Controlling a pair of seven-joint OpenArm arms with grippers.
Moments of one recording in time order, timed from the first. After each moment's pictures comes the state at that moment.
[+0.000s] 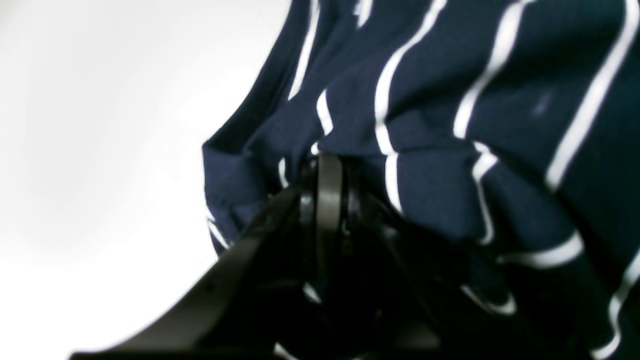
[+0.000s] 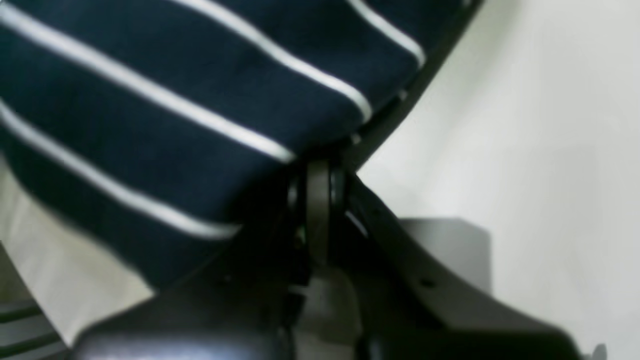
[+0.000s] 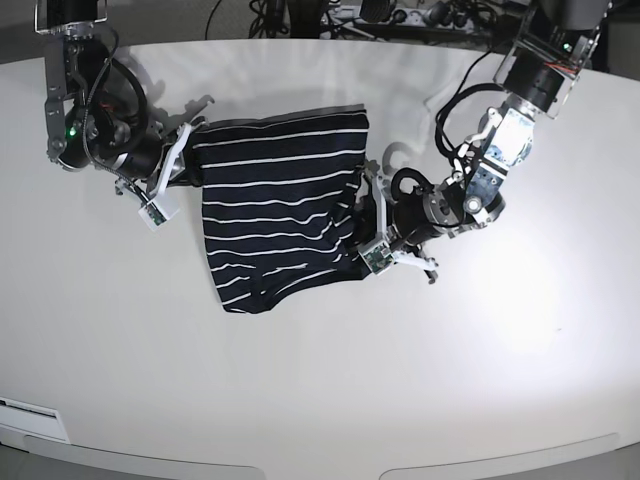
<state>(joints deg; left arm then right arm) -12.6 -24.6 30.7 82.5 -12.2 -29.6 22.4 -11.1 22.5 1.5 101.1 41.4 32.9 -57.6</state>
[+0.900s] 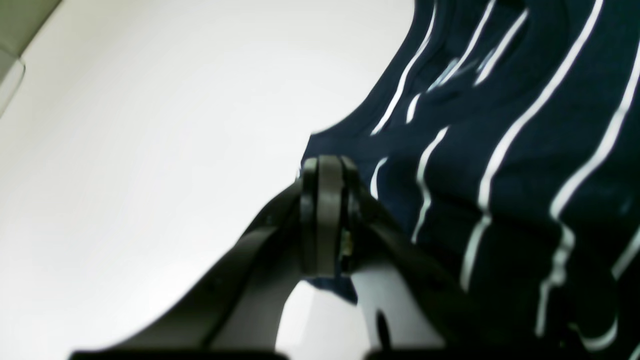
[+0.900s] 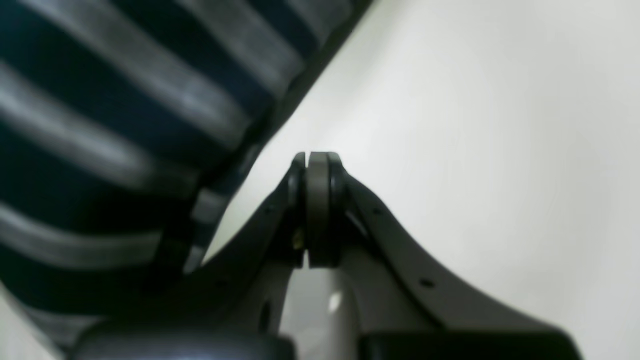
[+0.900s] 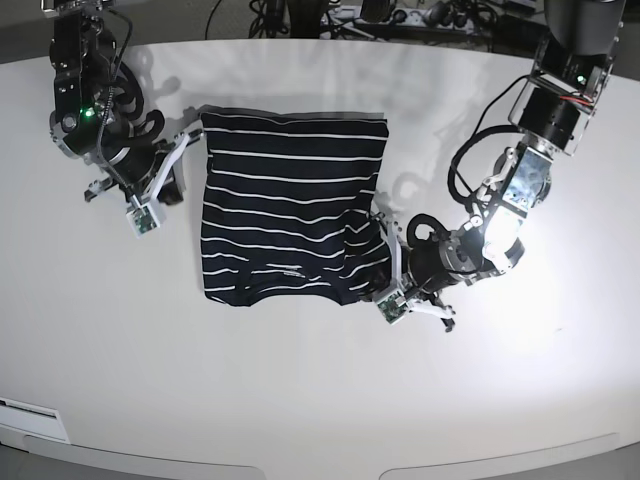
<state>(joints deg) -21.5 -26.8 30.8 83.0 -16.8 -31.1 26.3 -13.5 20.4 2.0 113.0 19.6 18.2 -53.0</state>
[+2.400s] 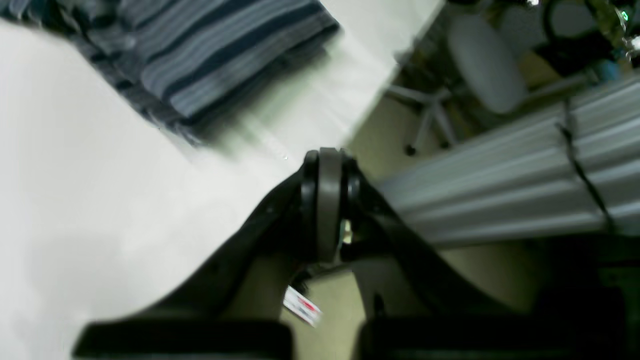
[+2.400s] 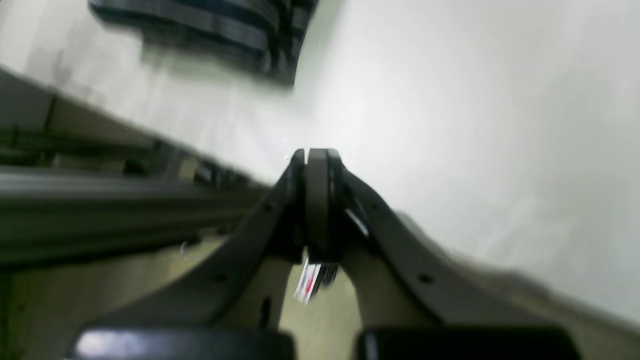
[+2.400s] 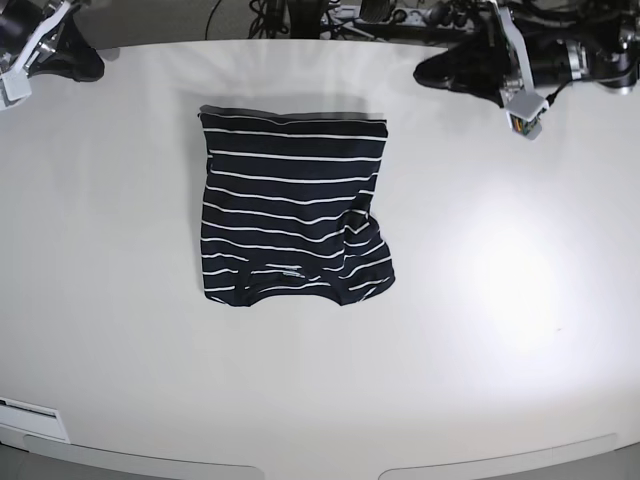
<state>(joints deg) 42.4 -35.6 -20.5 127.6 -84.4 -41.5 65.8 -51.6 20.3 51.5 122.2 80.4 40.1 -74.7</state>
